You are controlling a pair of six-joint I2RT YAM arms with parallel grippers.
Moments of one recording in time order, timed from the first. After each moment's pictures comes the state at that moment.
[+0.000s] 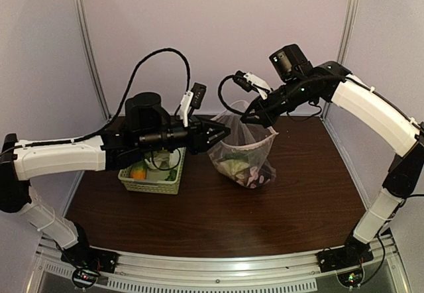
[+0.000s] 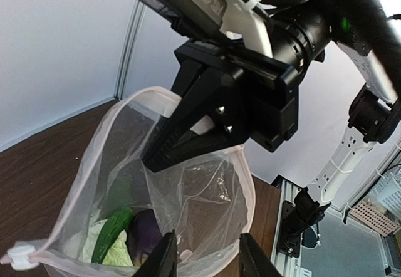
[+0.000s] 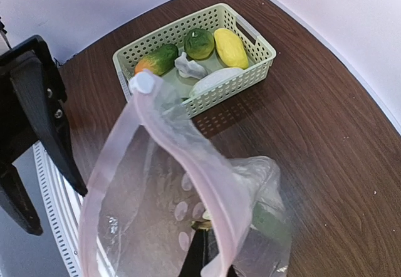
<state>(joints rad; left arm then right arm) -0.96 1.45 1.09 0.27 0.30 -0.32 0.70 1.65 1.84 -0.97 -0.32 -0.16</state>
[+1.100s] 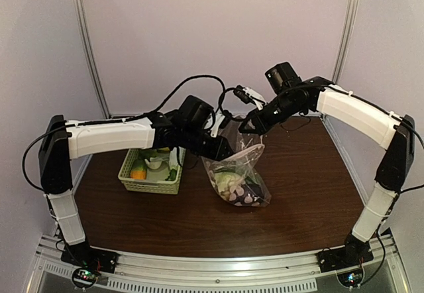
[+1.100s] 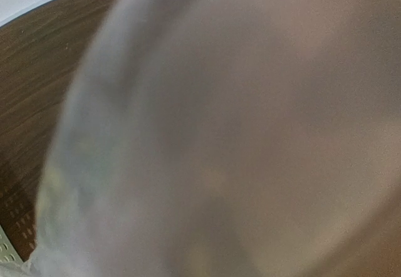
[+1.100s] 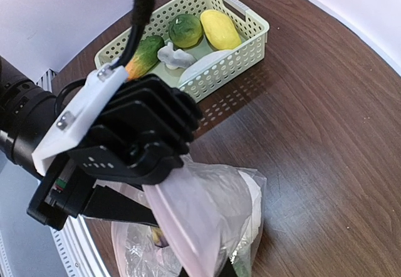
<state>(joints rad) -0.92 1.87 1.52 -0.32 0.17 -0.37 0.60 1.73 1.70 -0.81 -0.44 -0.10</state>
